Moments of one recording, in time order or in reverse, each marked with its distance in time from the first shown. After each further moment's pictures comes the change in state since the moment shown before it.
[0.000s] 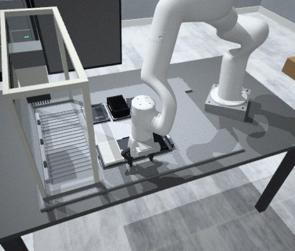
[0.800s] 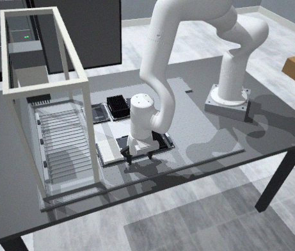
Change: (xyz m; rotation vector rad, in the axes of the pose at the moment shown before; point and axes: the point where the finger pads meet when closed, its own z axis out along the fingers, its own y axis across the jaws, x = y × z) arm -0.011 0.000 0.000 0.000 0.000 0.000
